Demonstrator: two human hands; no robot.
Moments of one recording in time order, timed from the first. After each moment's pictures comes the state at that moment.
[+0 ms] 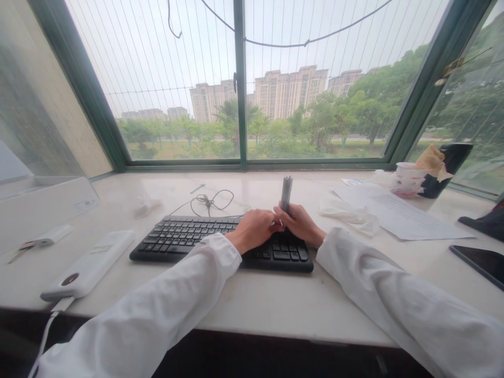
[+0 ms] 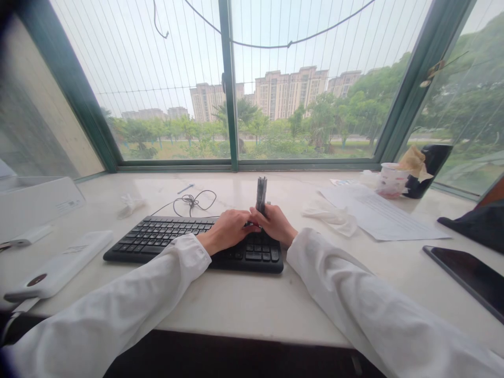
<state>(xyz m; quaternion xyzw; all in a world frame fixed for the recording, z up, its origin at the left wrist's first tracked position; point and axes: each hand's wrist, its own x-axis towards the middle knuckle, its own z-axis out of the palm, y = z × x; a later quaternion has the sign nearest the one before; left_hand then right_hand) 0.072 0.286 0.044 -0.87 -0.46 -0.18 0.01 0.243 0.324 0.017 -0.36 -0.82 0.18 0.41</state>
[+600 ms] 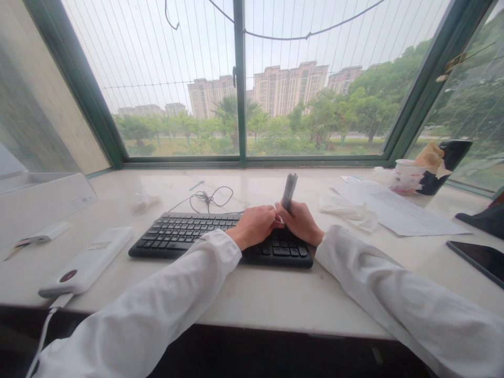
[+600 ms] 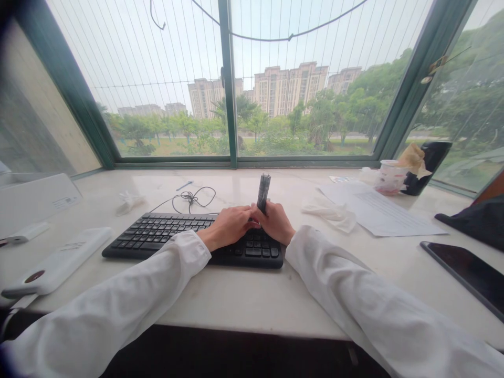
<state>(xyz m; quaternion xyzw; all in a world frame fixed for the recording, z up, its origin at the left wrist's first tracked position) 0.074 0.286 0.044 -0.88 -0.45 -0.15 0.04 0.237 0.316 0.019 -0.43 -0.78 0.11 0.43</state>
